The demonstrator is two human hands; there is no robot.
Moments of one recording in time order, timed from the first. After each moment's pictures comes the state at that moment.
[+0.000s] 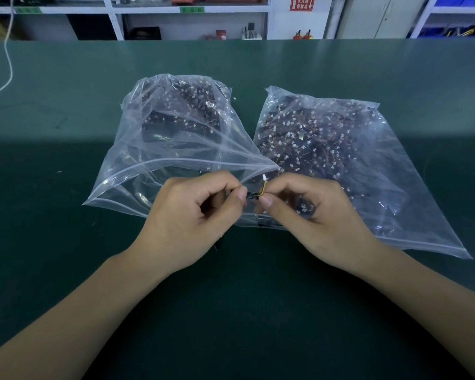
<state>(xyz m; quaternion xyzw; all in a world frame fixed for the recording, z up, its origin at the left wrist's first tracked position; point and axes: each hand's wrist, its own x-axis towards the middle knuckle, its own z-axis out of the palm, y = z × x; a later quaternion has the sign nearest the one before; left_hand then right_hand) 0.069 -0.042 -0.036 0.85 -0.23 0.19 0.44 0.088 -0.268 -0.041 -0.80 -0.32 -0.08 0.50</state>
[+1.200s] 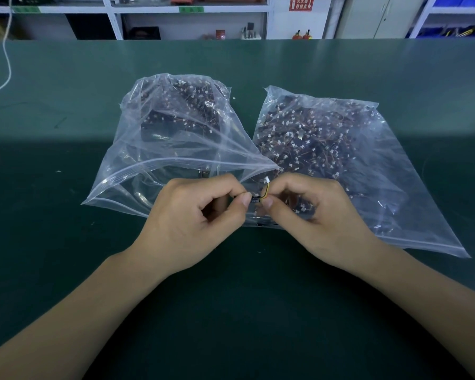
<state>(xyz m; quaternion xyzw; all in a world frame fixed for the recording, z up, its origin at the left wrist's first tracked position) 0.069 -0.042 -0.035 0.85 -0.26 0.19 0.41 0.087 -0.268 -0.039 -0.80 -0.33 -0.09 0.49</state>
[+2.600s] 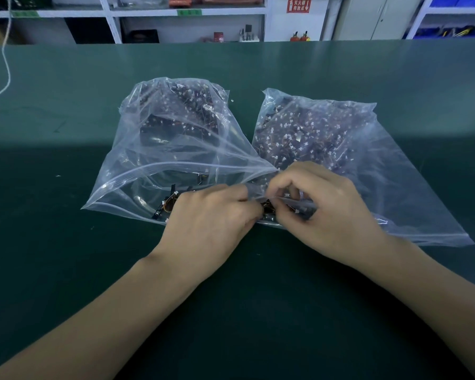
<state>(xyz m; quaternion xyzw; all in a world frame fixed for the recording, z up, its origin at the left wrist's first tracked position) 0.071 -0.067 -0.035 0.92 -0.27 0.27 0.06 0.096 -0.278 -0.034 -0.84 -0.37 -0.25 0.31</state>
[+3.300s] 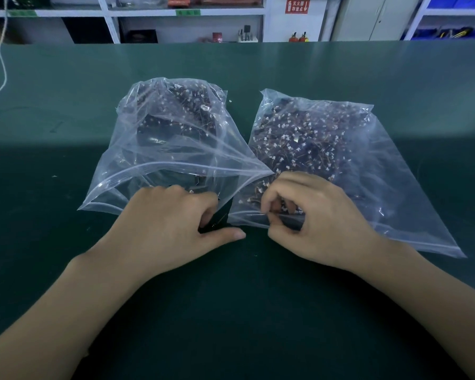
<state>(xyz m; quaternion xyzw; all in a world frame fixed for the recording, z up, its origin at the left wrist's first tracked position) 0.075 -0.021 -0.028 0.96 -0.20 0.17 0.01 0.090 -0.277 -0.031 -0.89 -0.35 -0.16 0.26</state>
